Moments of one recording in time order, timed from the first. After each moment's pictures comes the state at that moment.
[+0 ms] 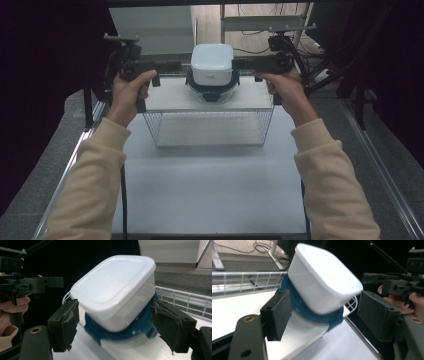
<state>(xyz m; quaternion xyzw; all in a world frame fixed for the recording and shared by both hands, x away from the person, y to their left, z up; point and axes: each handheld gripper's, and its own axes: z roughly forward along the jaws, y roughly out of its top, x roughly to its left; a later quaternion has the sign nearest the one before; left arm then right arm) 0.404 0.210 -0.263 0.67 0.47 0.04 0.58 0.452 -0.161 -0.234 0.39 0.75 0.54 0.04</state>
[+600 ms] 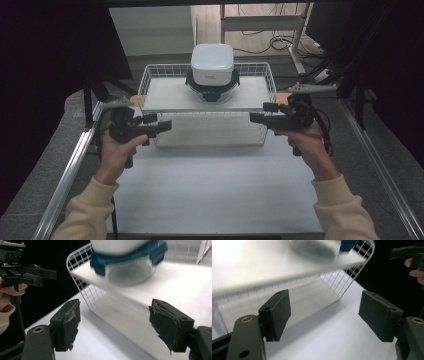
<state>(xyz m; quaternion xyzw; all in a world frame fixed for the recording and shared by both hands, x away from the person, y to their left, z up) 0.311 0.219 -0.367 0.71 0.46 0.09 0.53 0.364 -0.212 -0.318 0.34 0.77 0.54 0.08</state>
